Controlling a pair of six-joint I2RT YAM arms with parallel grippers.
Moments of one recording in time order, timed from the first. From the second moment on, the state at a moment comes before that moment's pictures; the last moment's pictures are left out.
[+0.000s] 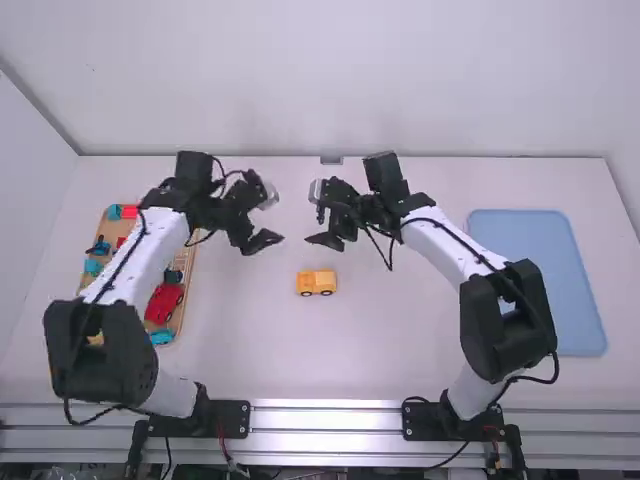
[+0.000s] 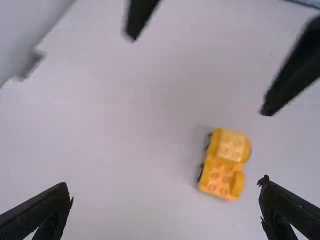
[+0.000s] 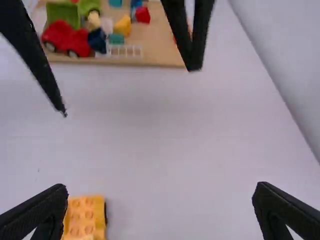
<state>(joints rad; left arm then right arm) 0.00 1.55 1.23 -0.72 0.69 0.88 0.41 1.78 1.27 -0.26 -0.82 -0.81</state>
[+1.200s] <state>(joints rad) 0.51 1.25 1.15 -0.75 -0.05 -0.26 0.65 1.96 1.47 -0.14 -0.95 -0.52</state>
